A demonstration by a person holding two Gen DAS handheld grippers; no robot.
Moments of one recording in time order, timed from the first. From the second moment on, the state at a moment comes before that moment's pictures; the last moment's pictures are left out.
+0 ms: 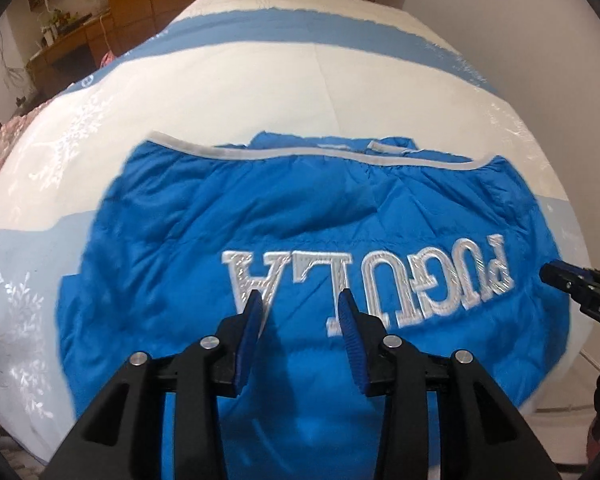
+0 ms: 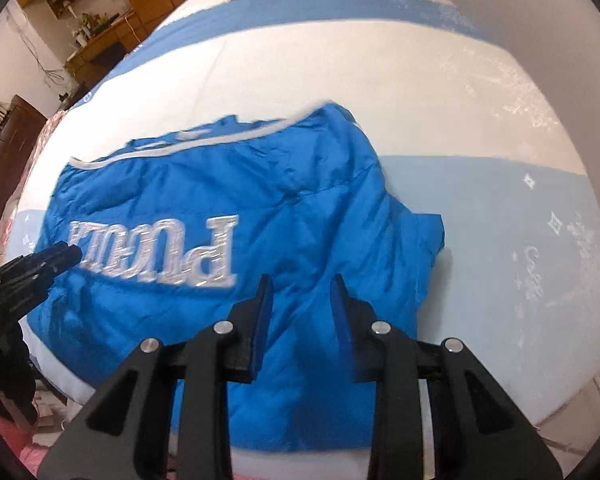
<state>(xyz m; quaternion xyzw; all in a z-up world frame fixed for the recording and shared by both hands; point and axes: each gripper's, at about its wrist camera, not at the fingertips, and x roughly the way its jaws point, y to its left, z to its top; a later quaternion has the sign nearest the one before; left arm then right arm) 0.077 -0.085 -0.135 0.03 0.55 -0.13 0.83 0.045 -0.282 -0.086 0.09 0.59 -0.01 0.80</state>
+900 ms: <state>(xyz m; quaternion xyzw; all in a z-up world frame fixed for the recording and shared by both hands) 0.036 -0.029 -0.099 0.02 0.54 -0.06 0.84 0.014 -0.307 -0.101 0.09 0.63 0.02 0.78</state>
